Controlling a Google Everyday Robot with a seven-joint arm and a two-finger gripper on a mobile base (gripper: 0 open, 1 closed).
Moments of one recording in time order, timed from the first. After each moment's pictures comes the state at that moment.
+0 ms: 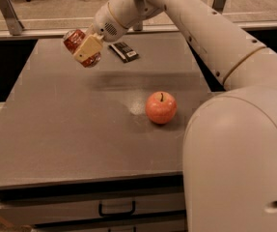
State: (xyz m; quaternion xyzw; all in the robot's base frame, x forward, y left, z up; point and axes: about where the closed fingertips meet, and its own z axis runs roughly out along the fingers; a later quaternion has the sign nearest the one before) arm 0.683 0.149 0.922 -0.63 0.64 0.27 0.34
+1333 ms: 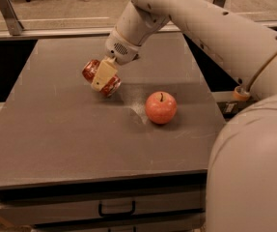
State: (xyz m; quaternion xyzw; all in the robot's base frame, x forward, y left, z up) arm 0.617 0.098 0.867 -0.61 0.74 0.23 0.19
